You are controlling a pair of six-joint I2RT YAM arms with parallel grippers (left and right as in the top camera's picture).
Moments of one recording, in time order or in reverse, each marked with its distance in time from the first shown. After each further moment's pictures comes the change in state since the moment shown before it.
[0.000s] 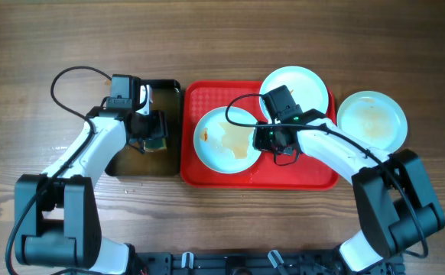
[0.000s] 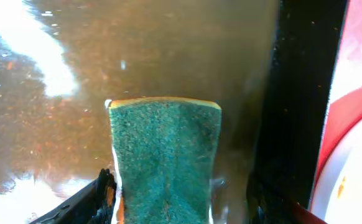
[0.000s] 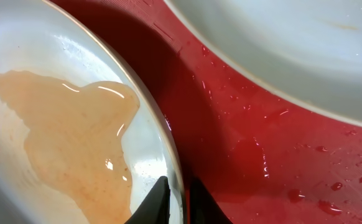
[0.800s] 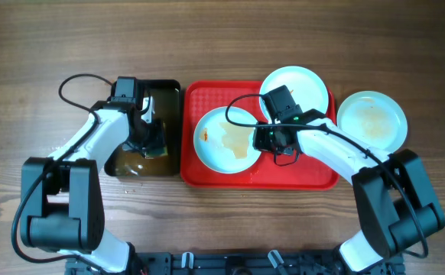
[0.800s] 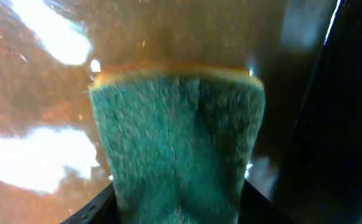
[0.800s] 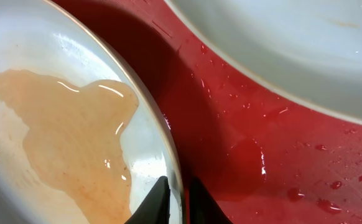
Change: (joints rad) left arm 0.000 0.088 0.044 -0.169 0.022 -0.001; right arm 0.000 0.000 0.000 -0.002 0.000 0.000
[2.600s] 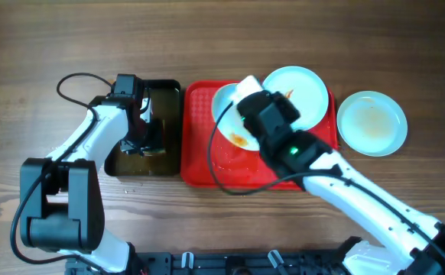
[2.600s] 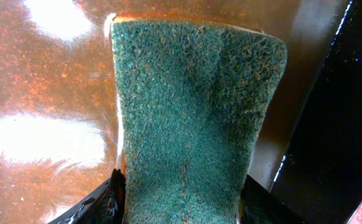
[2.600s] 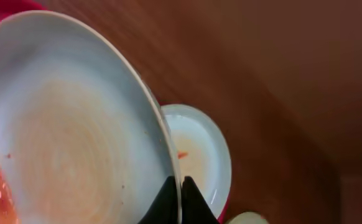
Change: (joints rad) left arm 0.000 0.000 0.046 -0.096 -0.024 -0.023; right arm 0.297 -0.331 0.048 0.133 0.800 -0.953
